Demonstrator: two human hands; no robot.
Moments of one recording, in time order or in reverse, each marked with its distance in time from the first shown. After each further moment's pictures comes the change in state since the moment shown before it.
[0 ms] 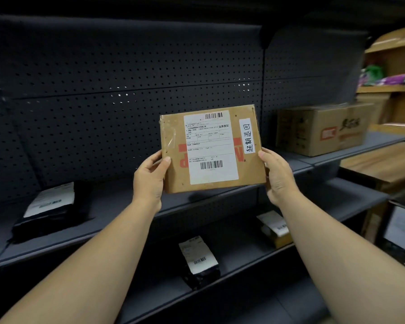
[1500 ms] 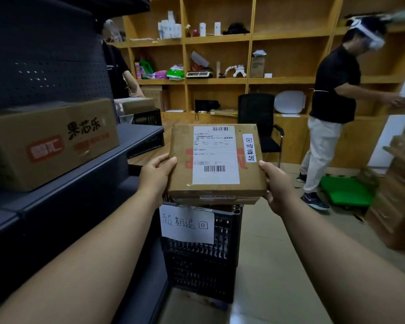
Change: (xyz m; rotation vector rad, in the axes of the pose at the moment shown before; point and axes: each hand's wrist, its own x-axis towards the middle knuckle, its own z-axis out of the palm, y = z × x) left_hand -0.159 -0.171 0.641 -0.141 -0.853 -0.469; right_hand -0.042 -0.154 -0.559 -0.276 0.968 0.028
